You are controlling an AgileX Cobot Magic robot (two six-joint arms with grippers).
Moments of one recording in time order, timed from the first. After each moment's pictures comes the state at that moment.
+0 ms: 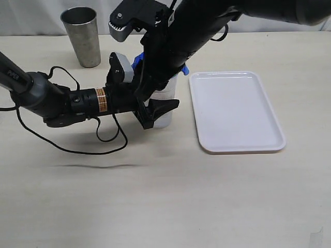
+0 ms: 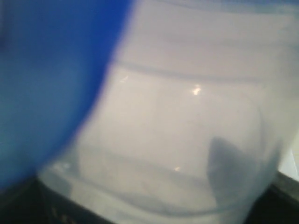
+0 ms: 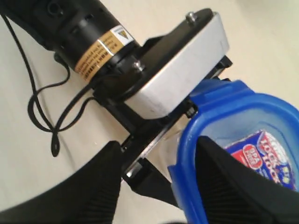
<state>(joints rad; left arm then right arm) -0.38 2.31 -1.07 0.95 -1.14 -0.37 0.64 1.83 -1.45 0.21 0.78 -0.62</state>
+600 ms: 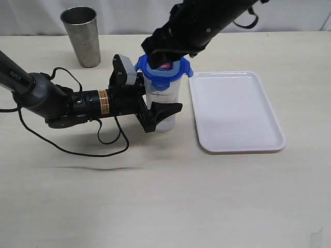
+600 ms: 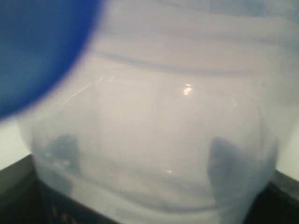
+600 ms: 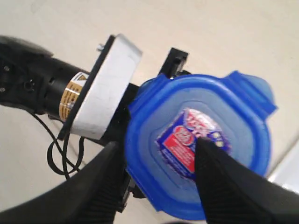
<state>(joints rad) -0.39 2.31 -1.07 0.96 -1.14 -0.38 0.48 1.79 -1.51 0.41 0.87 -0.35</state>
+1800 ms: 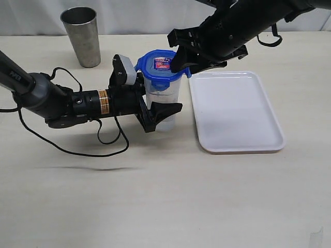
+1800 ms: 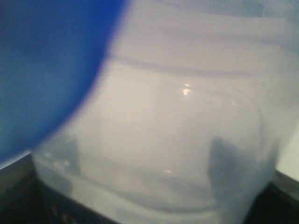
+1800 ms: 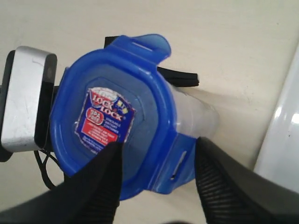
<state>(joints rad) -0.39 2.31 -1.07 0.97 -1.15 -0.39 0.34 1.80 -1.39 0.57 0.85 -0.23</state>
